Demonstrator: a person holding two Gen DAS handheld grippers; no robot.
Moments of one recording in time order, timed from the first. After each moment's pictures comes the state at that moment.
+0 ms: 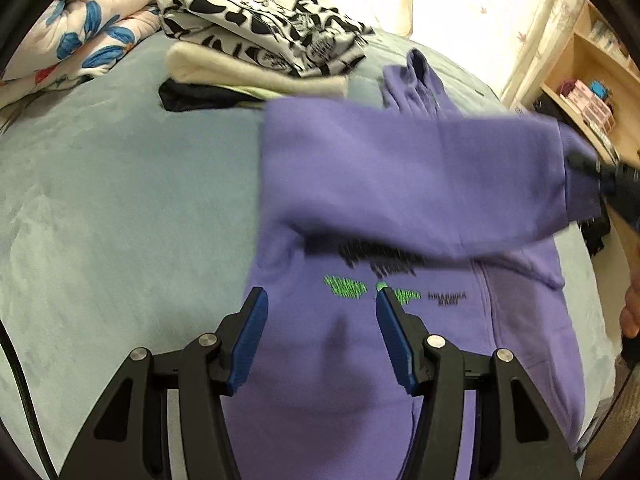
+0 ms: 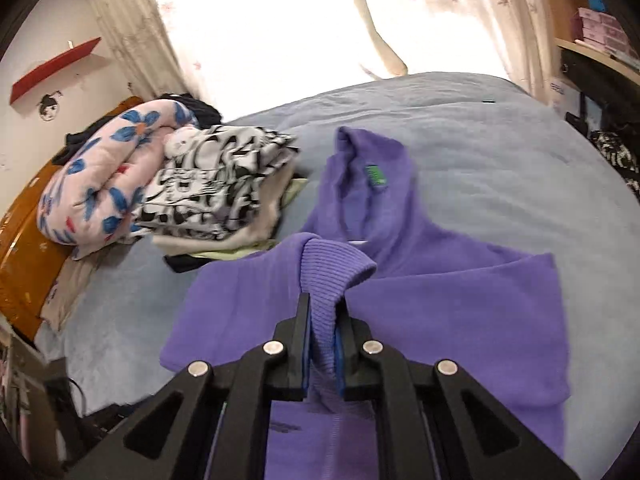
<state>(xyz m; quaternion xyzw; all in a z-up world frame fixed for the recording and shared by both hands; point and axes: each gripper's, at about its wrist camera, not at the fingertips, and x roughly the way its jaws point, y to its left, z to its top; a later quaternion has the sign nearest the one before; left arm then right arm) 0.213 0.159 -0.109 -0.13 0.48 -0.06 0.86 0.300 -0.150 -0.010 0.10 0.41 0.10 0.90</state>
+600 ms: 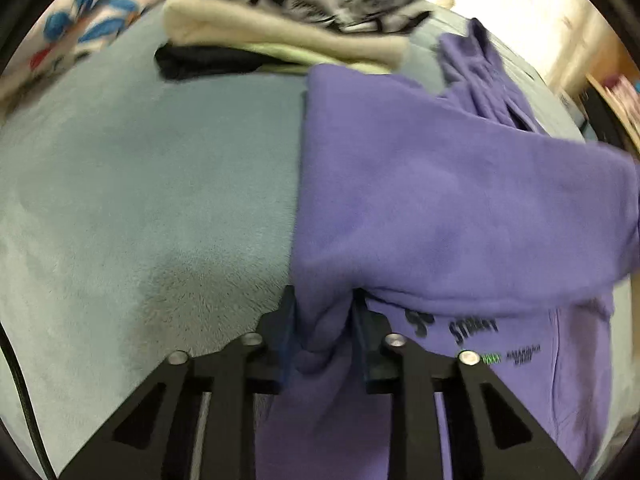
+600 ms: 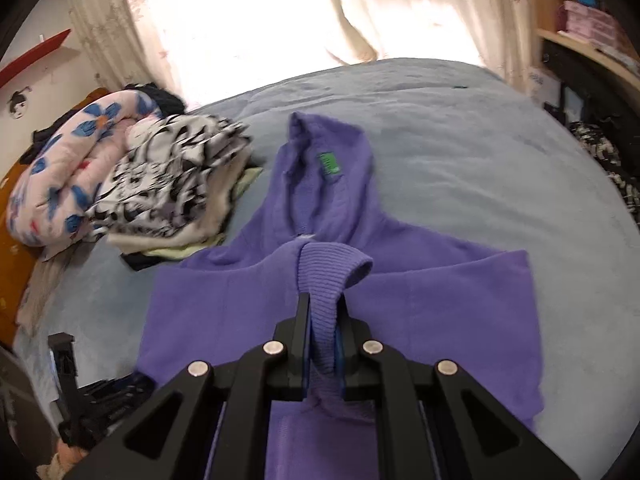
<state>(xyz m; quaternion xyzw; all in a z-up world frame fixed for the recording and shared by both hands) 0.291 0.168 -0.172 -0.13 0.55 -0.01 0.83 0.328 -0.181 -0.040 0.08 0.43 0.03 0.90</state>
